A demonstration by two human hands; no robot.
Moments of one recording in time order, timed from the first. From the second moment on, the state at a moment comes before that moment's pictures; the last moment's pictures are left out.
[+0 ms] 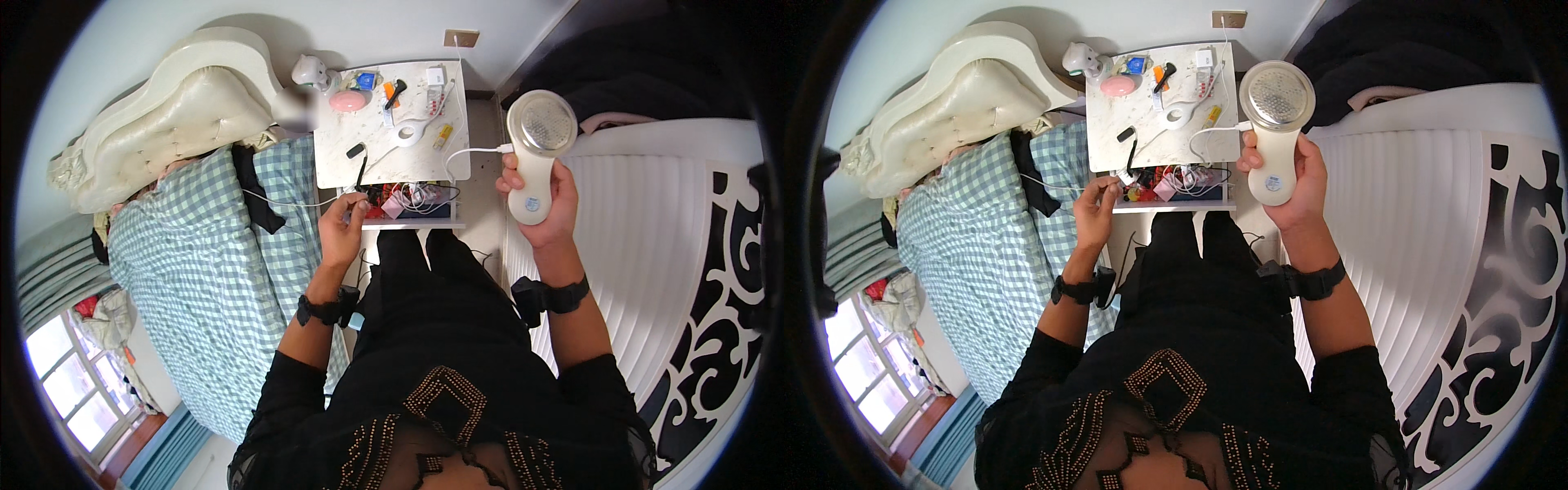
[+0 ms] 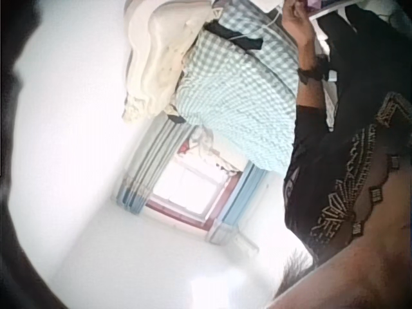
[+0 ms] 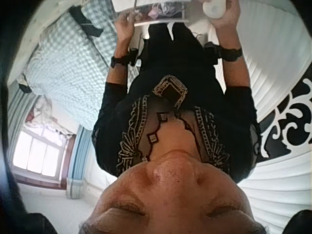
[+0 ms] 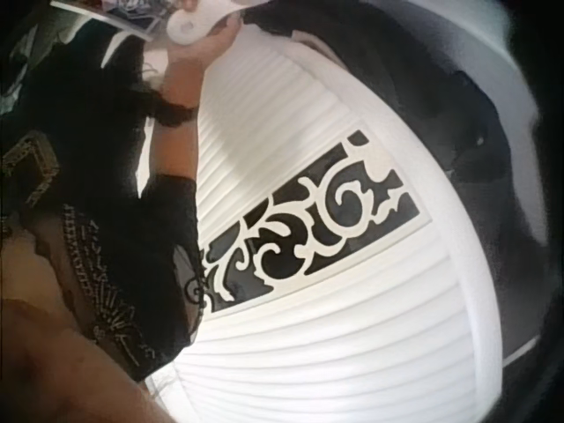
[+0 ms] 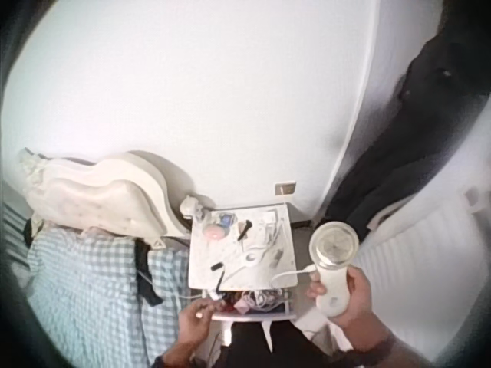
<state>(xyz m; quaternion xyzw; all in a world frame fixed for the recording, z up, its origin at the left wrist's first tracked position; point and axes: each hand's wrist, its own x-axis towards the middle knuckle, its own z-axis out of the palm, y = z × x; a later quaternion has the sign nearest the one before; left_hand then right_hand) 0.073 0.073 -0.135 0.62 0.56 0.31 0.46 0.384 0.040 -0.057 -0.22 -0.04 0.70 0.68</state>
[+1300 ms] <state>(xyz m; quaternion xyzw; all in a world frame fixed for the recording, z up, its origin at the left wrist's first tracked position) -0.007 0.022 -0.506 0.82 0.49 -0.15 0.25 0.282 -0.052 -0.213 -0.35 0.12 0.59 0.72</state>
